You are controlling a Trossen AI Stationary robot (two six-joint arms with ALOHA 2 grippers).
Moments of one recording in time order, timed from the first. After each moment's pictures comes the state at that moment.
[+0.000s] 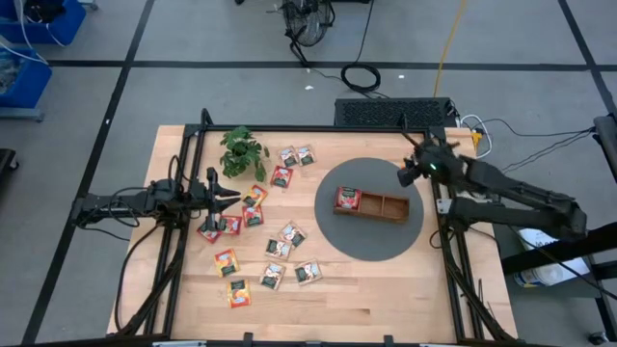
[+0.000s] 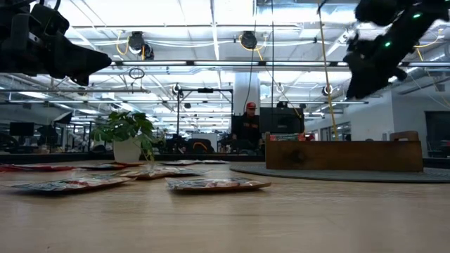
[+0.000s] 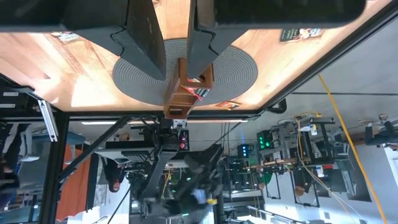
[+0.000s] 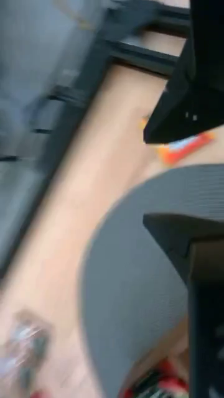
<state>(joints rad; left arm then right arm) 0.04 0.03 0.01 0.06 -0.04 0.05 -0.51 0.74 0.64 -0.74 0.41 0.35</state>
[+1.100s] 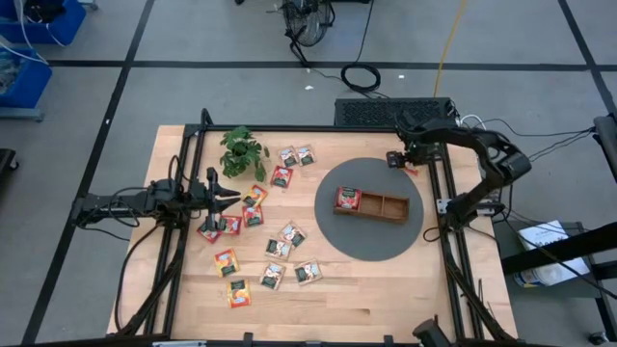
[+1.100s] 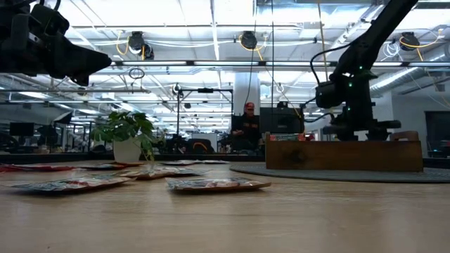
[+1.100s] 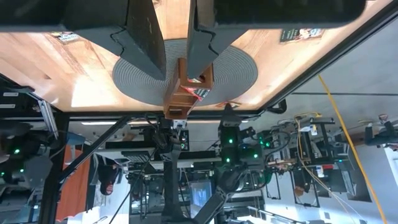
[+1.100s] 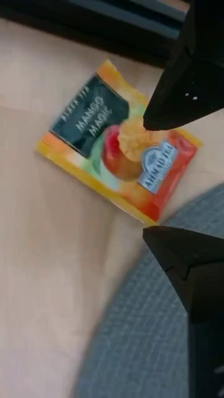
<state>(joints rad) 0.04 0.03 0.01 0.06 -0.04 0.05 -1.01 1.58 0.84 -0.82 0.12 0.46</state>
